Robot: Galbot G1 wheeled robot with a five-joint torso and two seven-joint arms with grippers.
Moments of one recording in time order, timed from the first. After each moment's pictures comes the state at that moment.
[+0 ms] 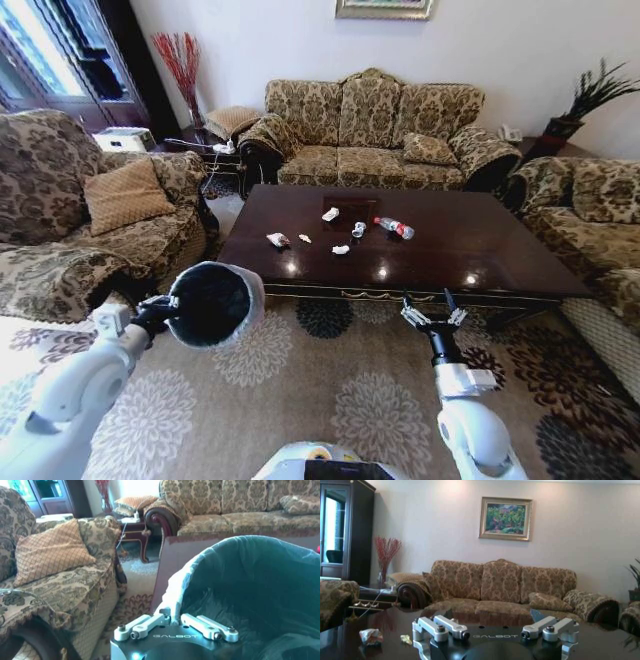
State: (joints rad) left arm 1.60 -0.94 -1.02 -2.23 -0.73 0.57 -0.11; right arm -1.56 1.34 0.57 2.14 0.15 0.12 0.06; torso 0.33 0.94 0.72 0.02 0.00
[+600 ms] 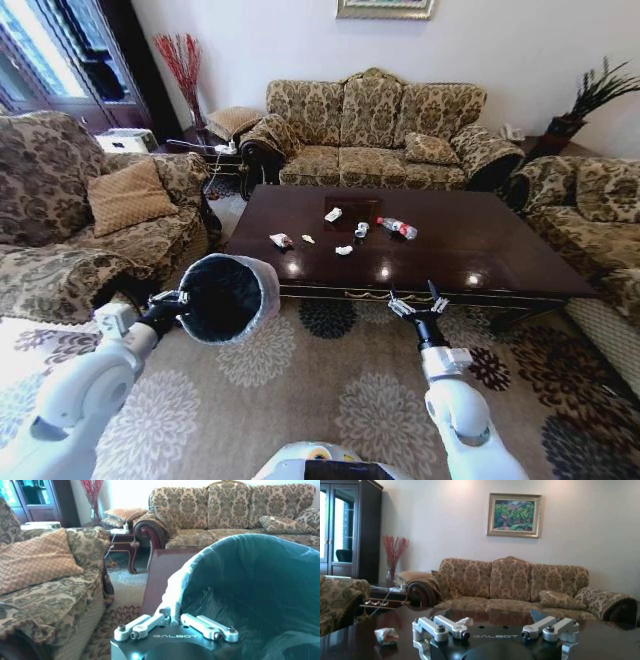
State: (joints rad) left arm 1.61 -0.97 -1.00 -2.32 -0.76 0.56 -0.11; right arm -1.46 1.33 0.52 2.07 0.14 0.08 0.06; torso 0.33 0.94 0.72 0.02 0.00
